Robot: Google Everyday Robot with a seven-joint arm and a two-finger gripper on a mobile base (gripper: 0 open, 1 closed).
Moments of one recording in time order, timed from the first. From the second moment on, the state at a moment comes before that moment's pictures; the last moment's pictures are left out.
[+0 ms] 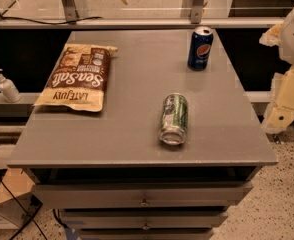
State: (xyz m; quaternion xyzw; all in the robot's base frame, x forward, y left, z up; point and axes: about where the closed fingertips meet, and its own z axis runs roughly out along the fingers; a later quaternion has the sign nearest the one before) arm 0.438 -0.217 0.976 -0.60 0.78 -0.03 0.16
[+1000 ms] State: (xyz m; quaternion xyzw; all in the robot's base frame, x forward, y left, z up) arm 0.470 -0.203 0.995 -0.59 0.76 0.00 0.27
